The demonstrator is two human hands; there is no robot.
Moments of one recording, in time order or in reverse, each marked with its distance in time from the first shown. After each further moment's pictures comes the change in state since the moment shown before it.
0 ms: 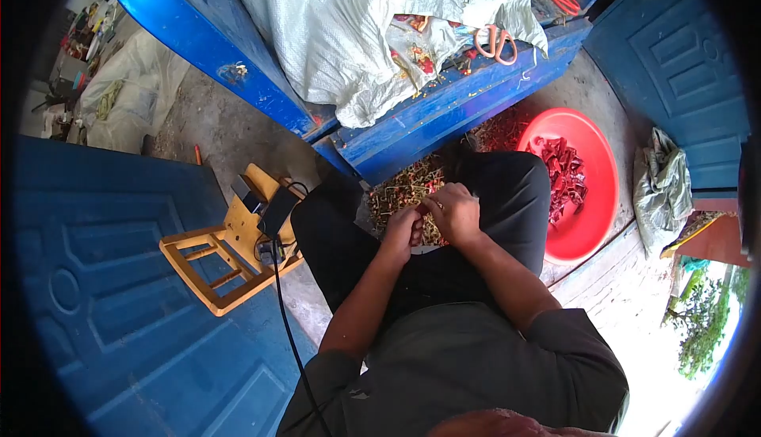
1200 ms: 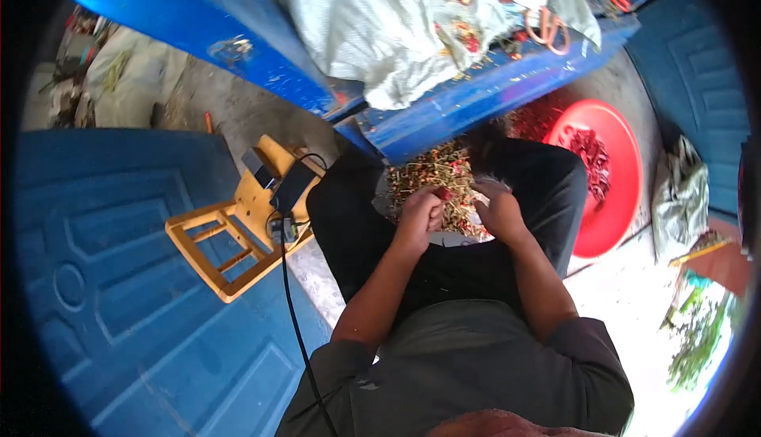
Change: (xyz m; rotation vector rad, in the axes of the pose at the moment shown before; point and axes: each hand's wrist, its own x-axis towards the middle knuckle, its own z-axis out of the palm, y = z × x) left_hand 0.000 0.025 -0.003 -0.172 -0.048 0.063; right_hand -0.012 0.051 -0.003 0.021 -0.288 0.118
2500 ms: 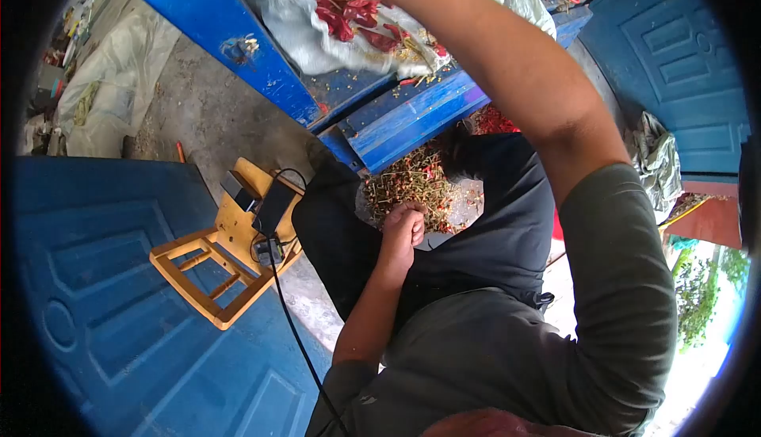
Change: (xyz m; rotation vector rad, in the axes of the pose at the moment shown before) left_hand -0.031 -0.006 -0.017 -0.002 -0.029 0.053; right_hand 0.379 -0.256 -0.097 0.154 -0.247 -0.647
